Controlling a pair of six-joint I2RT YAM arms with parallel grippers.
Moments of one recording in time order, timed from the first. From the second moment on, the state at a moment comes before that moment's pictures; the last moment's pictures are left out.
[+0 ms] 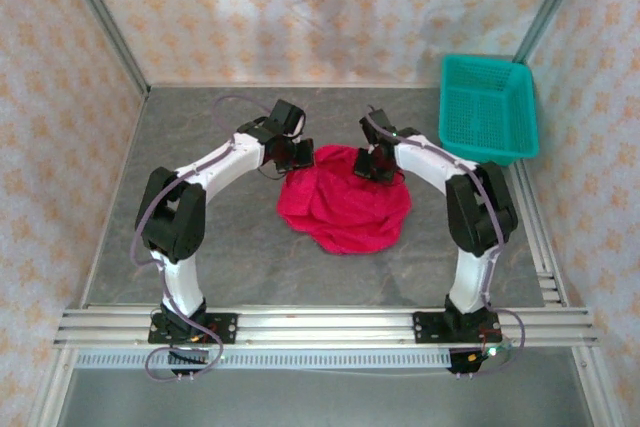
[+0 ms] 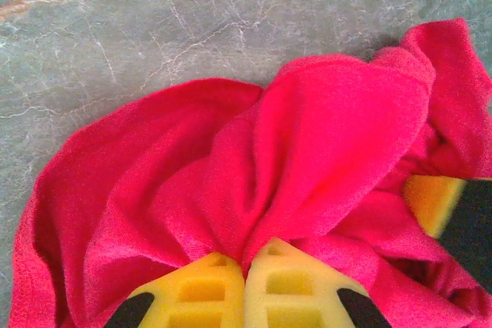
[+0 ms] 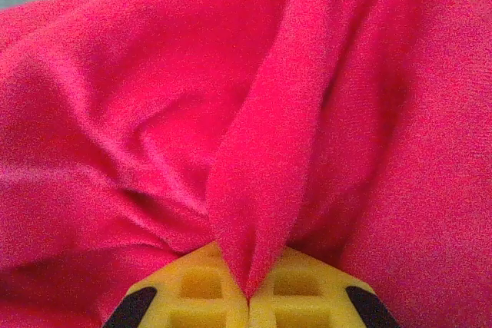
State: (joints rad) left arm -0.42 1.87 1.46 -0.61 0.21 -0.62; right arm 0.44 1.85 1.38 -0.69 -0.11 0.65
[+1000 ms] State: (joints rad) left arm -0.43 1.64 1.29 -0.53 0.23 -0.48; right arm 0.24 1.47 1.25 -0.71 -0.28 0.77
